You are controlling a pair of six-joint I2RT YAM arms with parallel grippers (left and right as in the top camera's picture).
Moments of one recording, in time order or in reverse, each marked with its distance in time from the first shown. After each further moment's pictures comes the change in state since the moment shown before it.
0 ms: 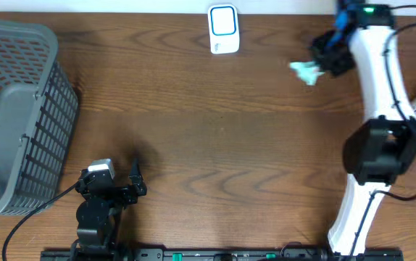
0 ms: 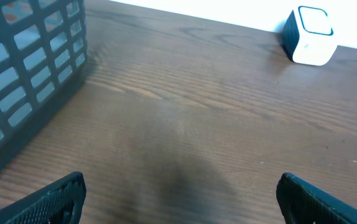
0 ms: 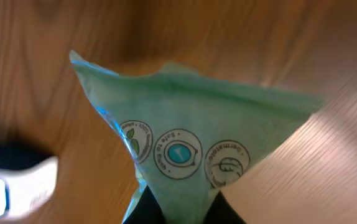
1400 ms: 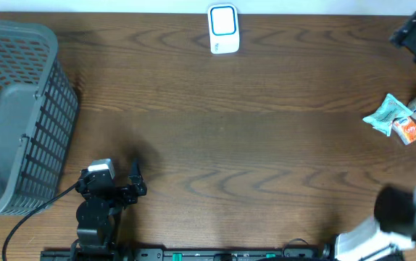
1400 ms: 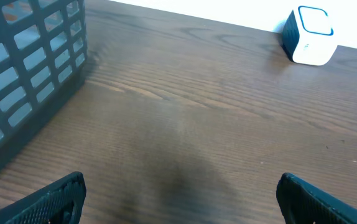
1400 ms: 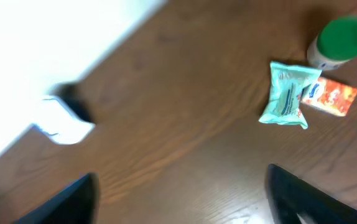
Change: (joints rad) left arm 0.000 0.000 0.000 0.000 0.000 0.000; right arm -0.254 -0.483 0.190 -0.214 -0.083 -0.650
